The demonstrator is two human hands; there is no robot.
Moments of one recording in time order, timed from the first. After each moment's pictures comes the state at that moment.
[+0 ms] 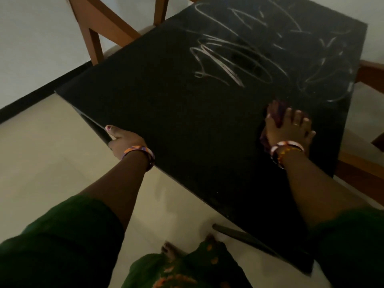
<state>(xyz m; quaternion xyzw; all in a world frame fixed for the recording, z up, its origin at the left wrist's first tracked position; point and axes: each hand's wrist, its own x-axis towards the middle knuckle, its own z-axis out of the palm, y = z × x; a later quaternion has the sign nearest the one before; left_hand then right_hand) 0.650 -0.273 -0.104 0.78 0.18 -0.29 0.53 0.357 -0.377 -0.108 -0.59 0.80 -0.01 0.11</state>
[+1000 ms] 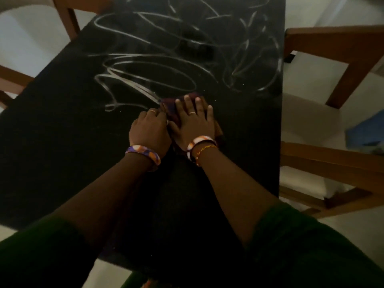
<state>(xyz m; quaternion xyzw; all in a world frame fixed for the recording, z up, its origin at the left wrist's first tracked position) 0.494 -0.413 -0.078 0.67 -0.74 -0.05 0.07 0.384 -0.436 -0.118 -0.75 0.65 -0.02 0.11</state>
